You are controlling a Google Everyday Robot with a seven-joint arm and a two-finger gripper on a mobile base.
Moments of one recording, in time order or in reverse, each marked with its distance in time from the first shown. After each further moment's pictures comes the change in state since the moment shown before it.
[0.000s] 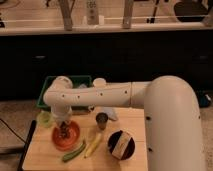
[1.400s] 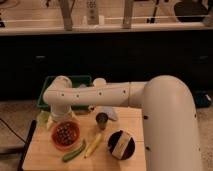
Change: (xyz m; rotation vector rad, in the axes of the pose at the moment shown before) arm 0.003 0.000 0.004 0.005 -0.018 -0.012
